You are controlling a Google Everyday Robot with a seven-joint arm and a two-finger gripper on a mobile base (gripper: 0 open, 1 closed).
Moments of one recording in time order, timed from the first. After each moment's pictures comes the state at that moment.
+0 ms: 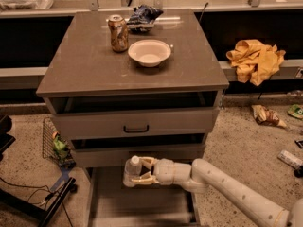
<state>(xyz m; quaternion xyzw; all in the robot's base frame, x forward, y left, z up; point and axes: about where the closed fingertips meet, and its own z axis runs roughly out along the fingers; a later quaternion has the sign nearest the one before) 0.514 0.050 0.500 -0.47 0.49 0.46 0.57</state>
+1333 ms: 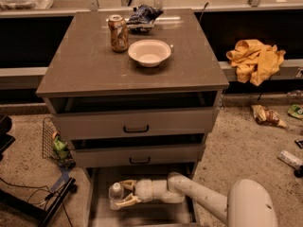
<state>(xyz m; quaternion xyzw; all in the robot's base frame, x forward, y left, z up) 0.484 0.135 0.341 -0.51 0.45 0.52 0.51</state>
